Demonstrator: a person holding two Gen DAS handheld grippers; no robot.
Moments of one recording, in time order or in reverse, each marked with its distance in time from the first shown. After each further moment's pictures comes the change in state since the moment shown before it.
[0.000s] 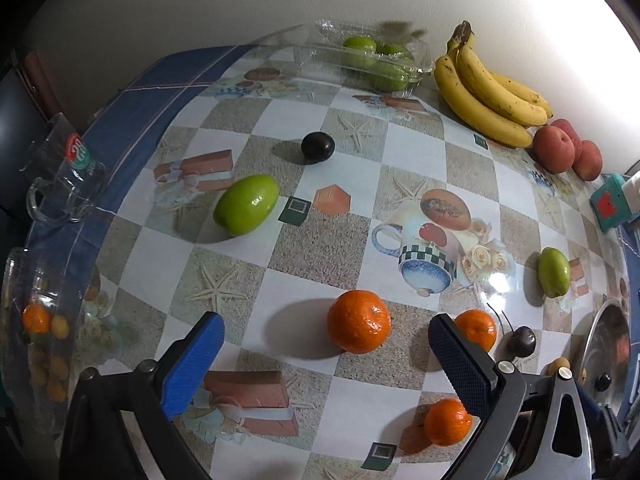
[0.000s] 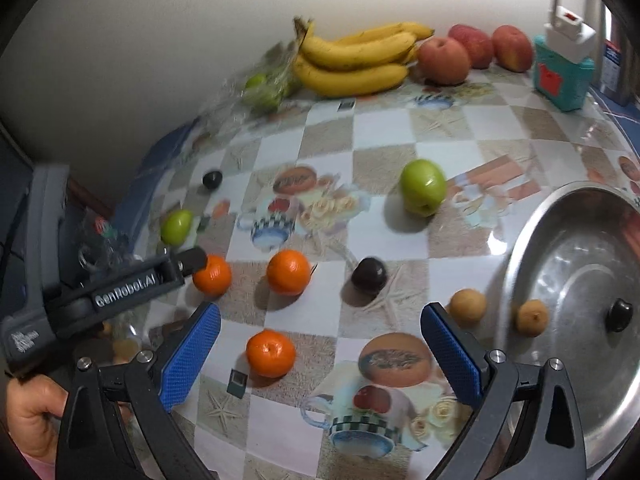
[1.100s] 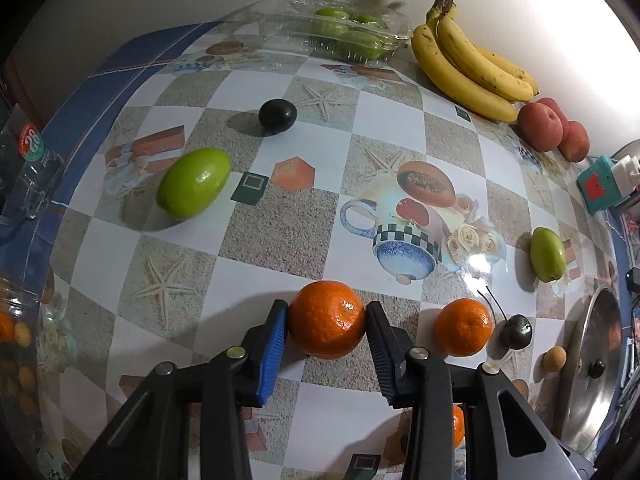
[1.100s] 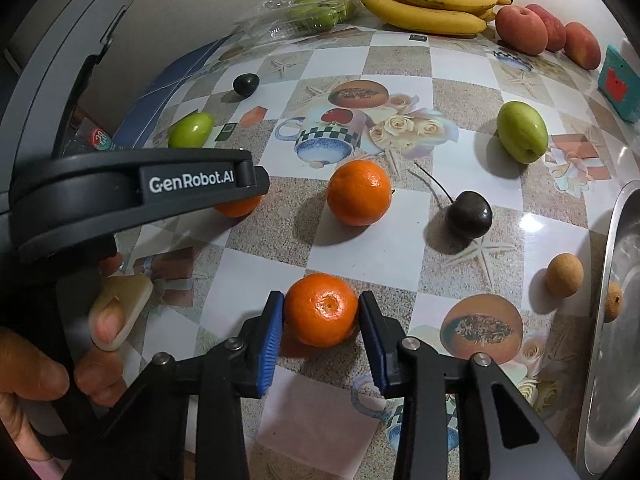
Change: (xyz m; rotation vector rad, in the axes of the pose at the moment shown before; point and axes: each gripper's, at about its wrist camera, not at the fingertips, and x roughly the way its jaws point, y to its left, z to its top) left arm 0.028 -0.011 -0.002 0.025 0.061 -0.091; right arm 0.047 0.044 -0.026 -0.137 0.150 0.010
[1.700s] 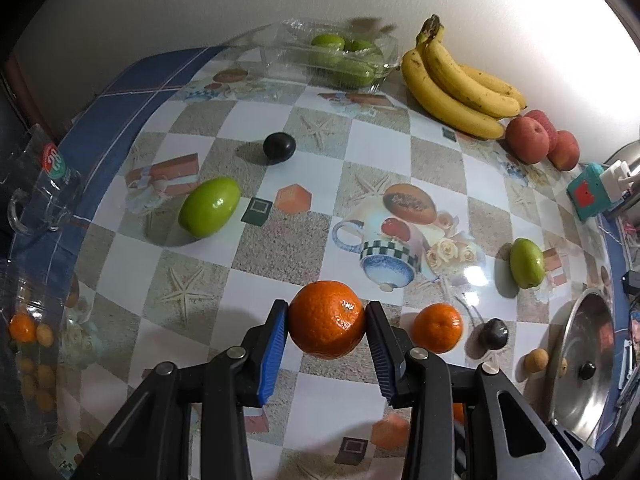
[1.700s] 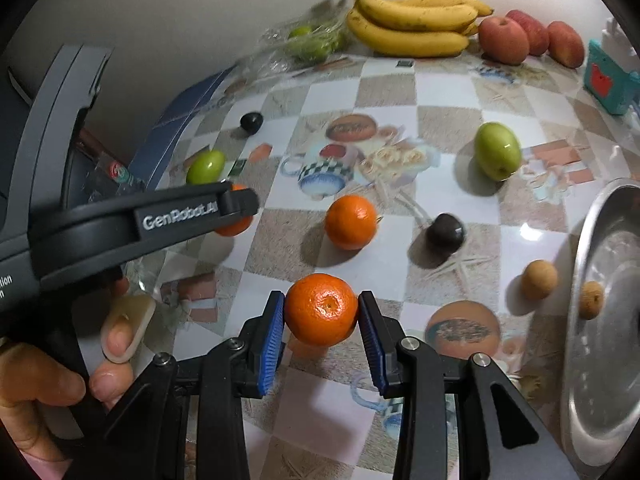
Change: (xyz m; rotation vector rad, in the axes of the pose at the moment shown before) left arm -0.034 -0.009 0.001 0.012 -0.055 0.017; right arm -0.038 -0.016 0.004 0.063 -0.071 0.040
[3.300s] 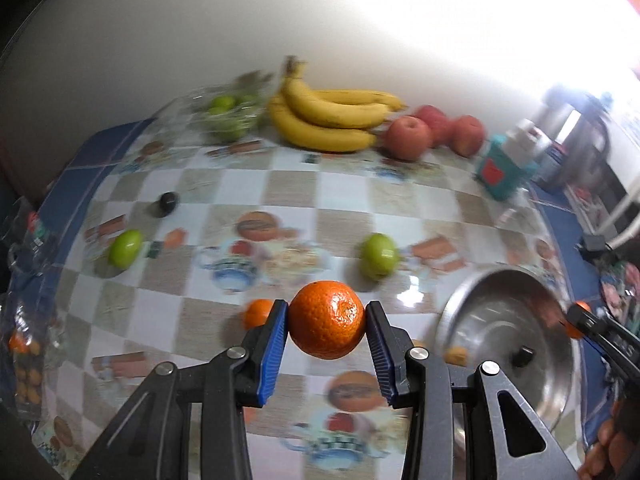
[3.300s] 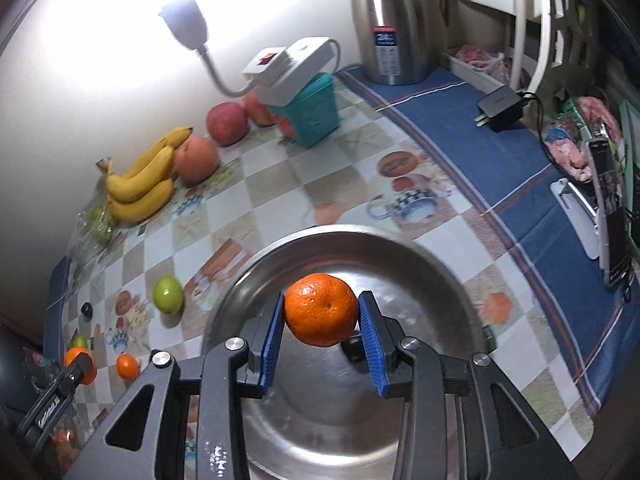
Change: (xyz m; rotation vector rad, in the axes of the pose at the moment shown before) left arm -0.058 -0.141 -0.035 0.182 -0.145 -0.079; right arm -0.144 -0.214 -0.010 0.494 -0.268 -0.369
